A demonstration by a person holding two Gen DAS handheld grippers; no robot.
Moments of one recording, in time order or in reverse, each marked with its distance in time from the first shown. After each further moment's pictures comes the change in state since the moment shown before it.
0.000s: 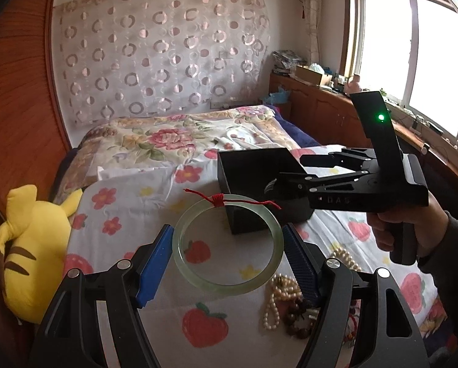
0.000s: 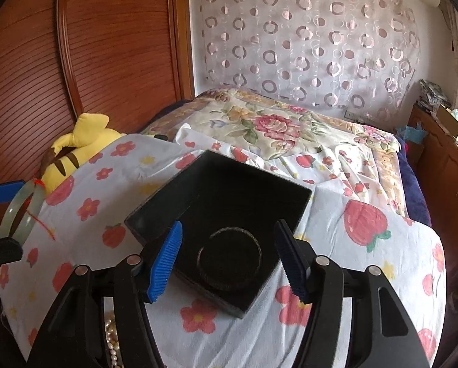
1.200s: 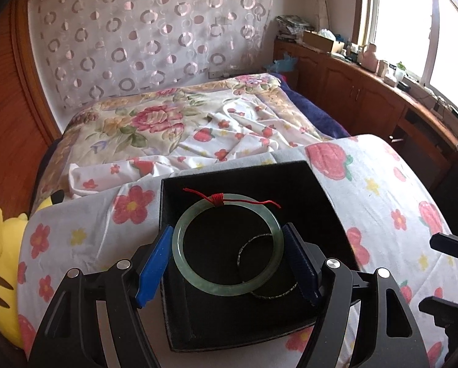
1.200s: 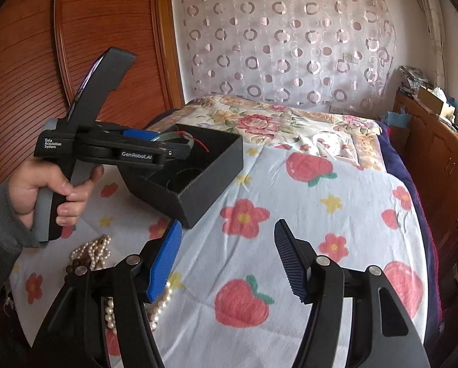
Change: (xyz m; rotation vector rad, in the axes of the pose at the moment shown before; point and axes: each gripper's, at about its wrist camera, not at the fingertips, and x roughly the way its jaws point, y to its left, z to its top) left arm 0.162 -0.044 0.062 0.023 0.173 0.037; right arm -0.075 -0.055 -0.088 0.078 -0.055 -0.005
